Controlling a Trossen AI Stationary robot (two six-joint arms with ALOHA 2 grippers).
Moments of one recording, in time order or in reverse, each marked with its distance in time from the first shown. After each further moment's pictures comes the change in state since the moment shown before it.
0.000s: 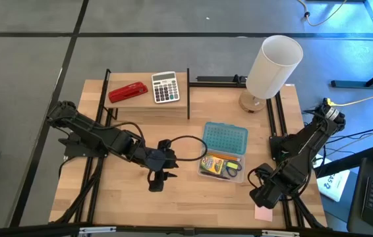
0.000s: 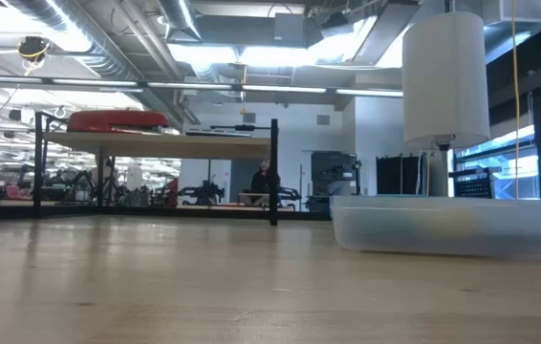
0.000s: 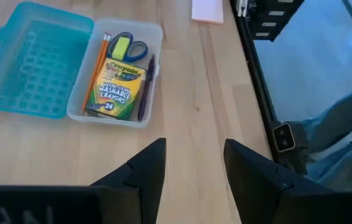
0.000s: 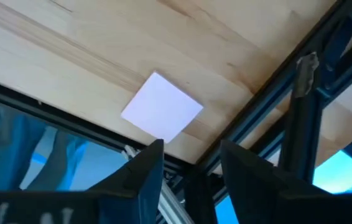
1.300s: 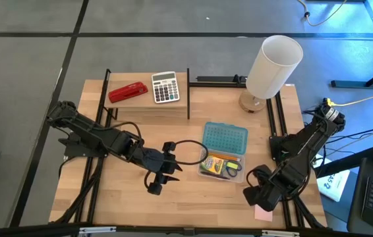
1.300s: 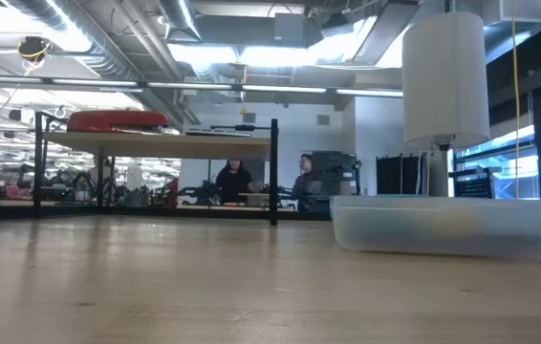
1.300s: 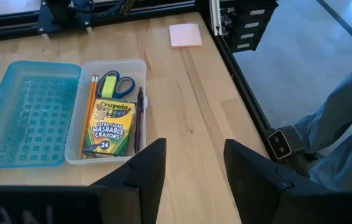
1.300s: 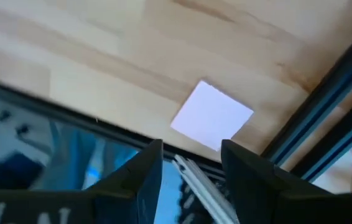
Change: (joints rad) left arm -0.009 0.001 0.000 0.099 0.020 0.181; right arm 0.000 0.010 0.000 0.127 0.094 0.143
